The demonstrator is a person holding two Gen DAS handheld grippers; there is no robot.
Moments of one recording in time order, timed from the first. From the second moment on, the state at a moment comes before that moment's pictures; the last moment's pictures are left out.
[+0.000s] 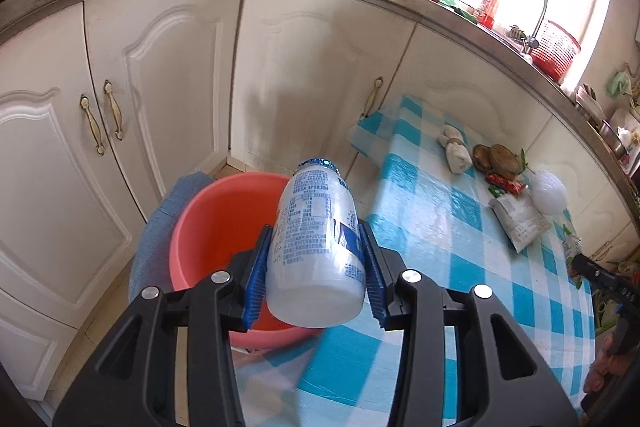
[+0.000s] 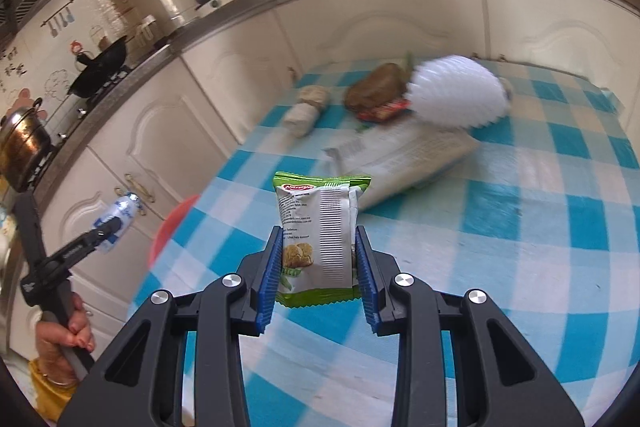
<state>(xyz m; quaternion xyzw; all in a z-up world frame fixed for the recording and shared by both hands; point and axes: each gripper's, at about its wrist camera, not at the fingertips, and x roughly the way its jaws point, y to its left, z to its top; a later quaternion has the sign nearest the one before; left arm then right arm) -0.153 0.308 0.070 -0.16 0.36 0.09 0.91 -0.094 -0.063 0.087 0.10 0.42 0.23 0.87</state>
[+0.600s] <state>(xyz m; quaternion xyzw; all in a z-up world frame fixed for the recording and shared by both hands) -0.110 0.370 0.023 -0.21 0.41 0.12 0.88 -0.034 0.134 0.083 0.06 0.49 0.41 0.77</state>
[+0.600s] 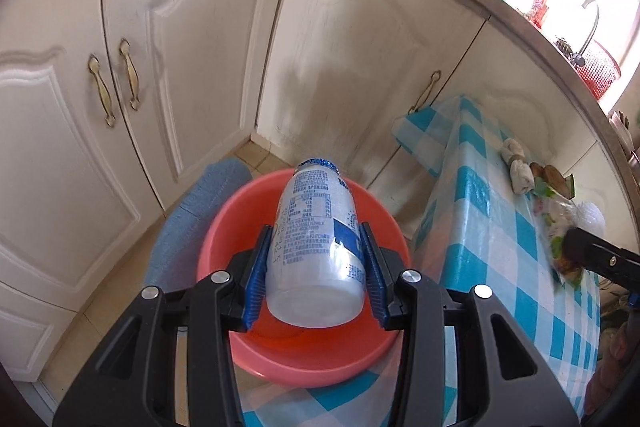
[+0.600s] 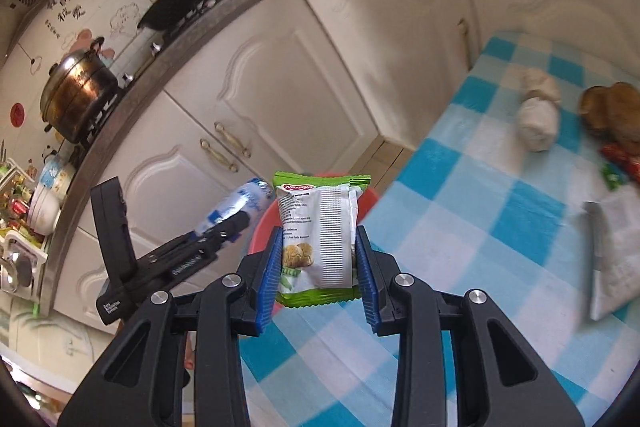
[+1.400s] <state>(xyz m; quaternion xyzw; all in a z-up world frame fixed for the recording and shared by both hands) -0.126 0.357 0.032 -0.19 0.37 0.11 0.90 -0.025 0.092 0.073 0.14 0.43 0.38 0.81</state>
